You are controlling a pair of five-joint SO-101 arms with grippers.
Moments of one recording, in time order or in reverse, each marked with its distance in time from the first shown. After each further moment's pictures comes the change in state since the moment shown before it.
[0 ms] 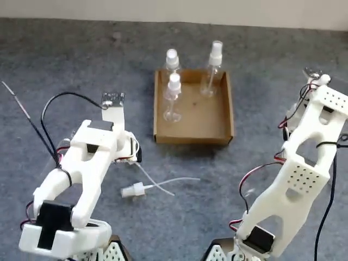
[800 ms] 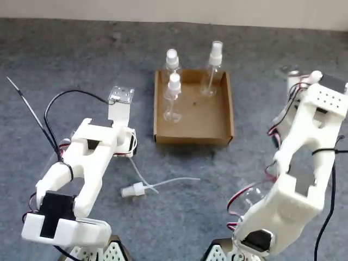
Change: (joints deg) left arm -1.3 4.2 -1.7 -7.8 -15.8; right arm -5.9 -30.4 32.4 1.5 20.1
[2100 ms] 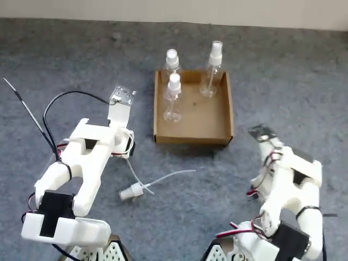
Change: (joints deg) left arm -1.4 0.4 0.0 -0.2 -4.8; right arm 7.6 -29.7 65.8 -43.4 7.4
